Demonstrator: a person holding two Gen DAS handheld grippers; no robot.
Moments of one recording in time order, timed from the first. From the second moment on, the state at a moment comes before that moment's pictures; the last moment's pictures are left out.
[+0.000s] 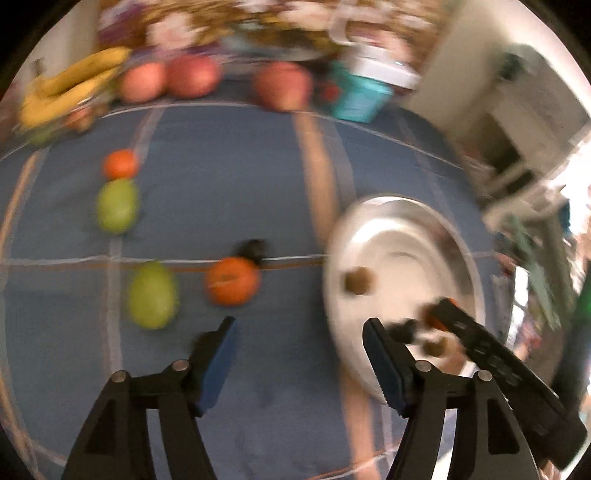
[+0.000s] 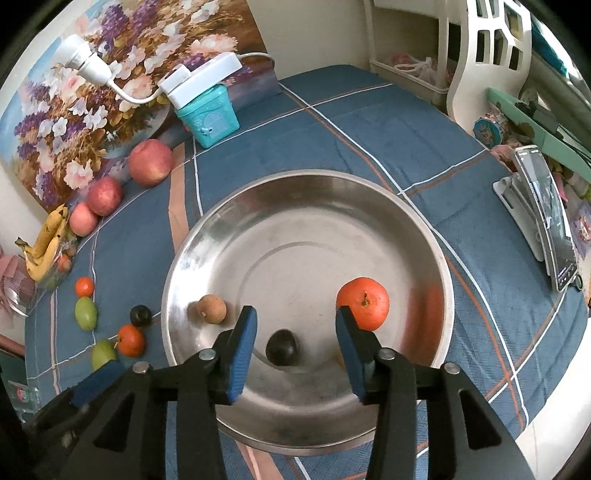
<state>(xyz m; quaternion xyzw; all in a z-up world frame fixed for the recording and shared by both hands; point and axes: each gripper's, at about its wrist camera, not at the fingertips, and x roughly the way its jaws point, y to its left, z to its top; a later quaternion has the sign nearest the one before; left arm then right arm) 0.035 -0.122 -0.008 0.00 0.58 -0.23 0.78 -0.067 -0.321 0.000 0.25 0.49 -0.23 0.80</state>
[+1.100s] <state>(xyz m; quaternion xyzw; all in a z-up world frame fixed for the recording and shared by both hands) 0.065 -0.043 0.012 0.03 0.53 -0.05 0.85 -0.038 -0.263 0.006 0.16 0.48 -0.17 0.84</state>
